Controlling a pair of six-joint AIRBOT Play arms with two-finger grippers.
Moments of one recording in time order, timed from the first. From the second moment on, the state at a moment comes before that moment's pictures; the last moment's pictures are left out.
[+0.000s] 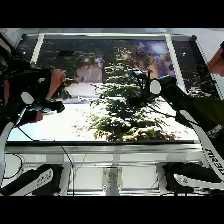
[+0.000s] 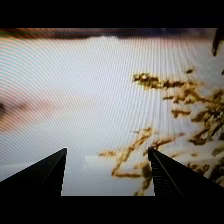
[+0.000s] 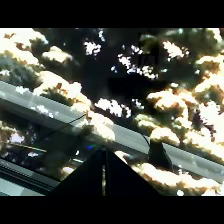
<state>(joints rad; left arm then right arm) 0.09 -1.15 0.84 1.33 -0.92 -1.29 0.45 -1.35 1.24 -1.44 1.20 1.68</state>
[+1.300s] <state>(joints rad) 0.09 -1.14 0.84 1.53 -0.90 -1.32 0.45 -1.35 1.24 -1.44 1.21 1.68</state>
